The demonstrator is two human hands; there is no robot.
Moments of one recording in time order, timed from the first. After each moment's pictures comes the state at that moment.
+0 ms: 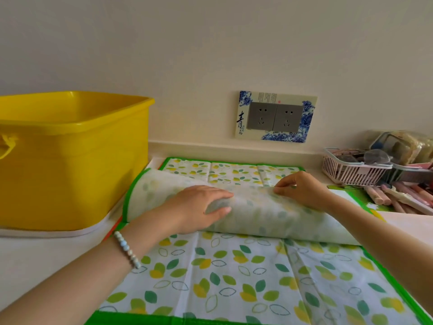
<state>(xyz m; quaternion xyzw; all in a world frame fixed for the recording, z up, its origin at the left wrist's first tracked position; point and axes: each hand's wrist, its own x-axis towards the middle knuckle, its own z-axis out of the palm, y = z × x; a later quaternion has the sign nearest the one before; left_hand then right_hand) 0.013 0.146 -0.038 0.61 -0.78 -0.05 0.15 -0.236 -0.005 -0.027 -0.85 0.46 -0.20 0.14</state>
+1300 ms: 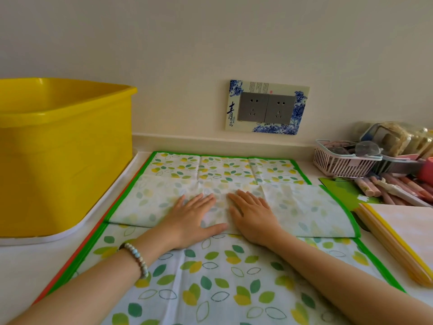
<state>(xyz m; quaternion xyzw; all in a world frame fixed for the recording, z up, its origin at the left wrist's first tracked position) 0.017 0.111 -0.109 0.66 -0.74 -0.09 0.07 -0.164 0.038 -0.114 -0.87 0.47 -0.11 0.08</state>
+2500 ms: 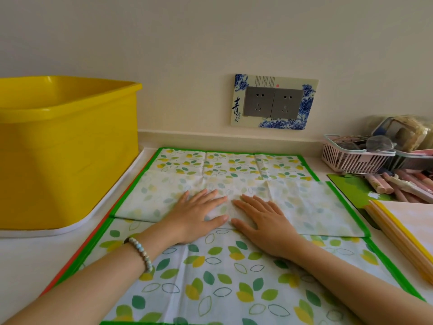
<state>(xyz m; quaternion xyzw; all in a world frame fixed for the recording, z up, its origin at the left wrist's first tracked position) 0.017 0.108 -0.111 0.65 -0.75 -0.10 0.07 -0.191 0.068 -0.101 -0.90 0.43 -0.08 0.09</state>
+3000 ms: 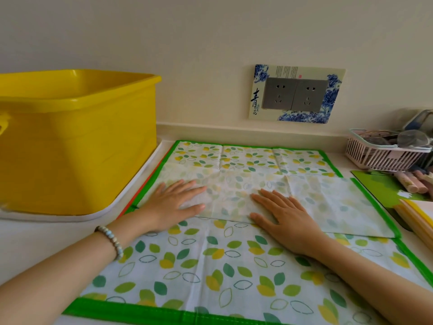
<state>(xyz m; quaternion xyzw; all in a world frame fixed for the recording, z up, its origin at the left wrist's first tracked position) 0.086 0.143 -0.102 0.71 -0.69 -0.12 0.05 -0.194 0.064 -0.103 -0.90 0.43 -0.07 0.10</state>
